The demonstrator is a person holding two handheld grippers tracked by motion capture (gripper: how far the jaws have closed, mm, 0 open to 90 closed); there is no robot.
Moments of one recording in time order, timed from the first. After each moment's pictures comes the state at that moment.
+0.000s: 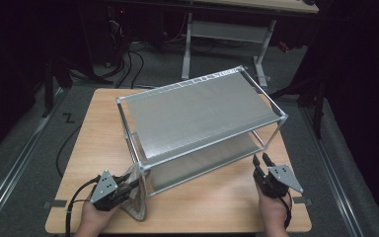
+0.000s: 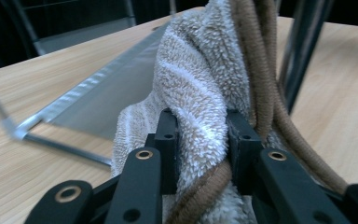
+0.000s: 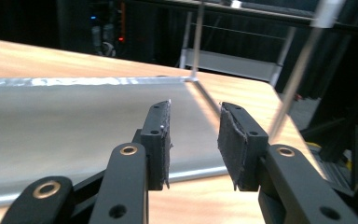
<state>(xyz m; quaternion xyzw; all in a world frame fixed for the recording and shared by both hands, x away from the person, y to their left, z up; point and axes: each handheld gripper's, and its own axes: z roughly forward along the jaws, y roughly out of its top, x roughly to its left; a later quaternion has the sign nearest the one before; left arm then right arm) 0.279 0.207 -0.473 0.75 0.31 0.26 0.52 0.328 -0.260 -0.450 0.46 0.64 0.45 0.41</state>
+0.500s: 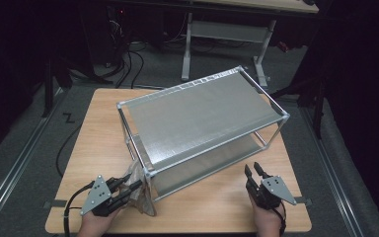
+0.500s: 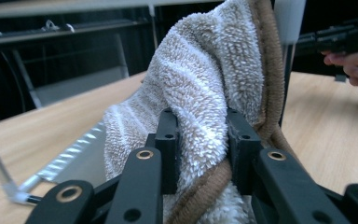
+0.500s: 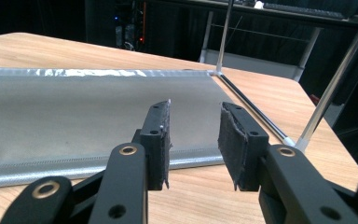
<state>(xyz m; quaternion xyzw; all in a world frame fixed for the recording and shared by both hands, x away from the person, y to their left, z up) 0.263 0.206 -0.461 0.72 0.27 0.28 0.57 0.308 -0.249 -0.466 0.44 0.65 0.47 0.40</state>
